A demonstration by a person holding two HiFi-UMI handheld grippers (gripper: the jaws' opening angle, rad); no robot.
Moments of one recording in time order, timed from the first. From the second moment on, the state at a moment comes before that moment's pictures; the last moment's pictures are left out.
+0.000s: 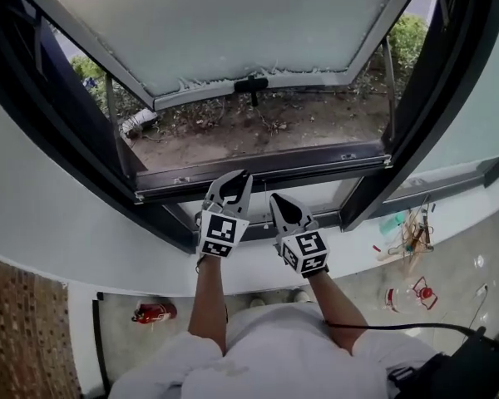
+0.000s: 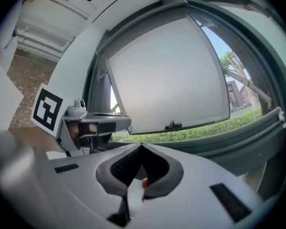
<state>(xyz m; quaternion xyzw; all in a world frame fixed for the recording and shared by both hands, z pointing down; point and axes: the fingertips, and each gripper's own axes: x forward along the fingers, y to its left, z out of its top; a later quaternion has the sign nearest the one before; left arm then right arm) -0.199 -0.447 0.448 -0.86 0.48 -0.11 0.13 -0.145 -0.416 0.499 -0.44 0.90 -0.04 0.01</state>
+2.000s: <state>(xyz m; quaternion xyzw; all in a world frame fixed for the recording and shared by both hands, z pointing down) -0.193 -0.464 0.556 -0.81 0.45 -0.32 0.20 -0.110 -0.399 0.874 -0.42 0.77 -0.34 -0.35</state>
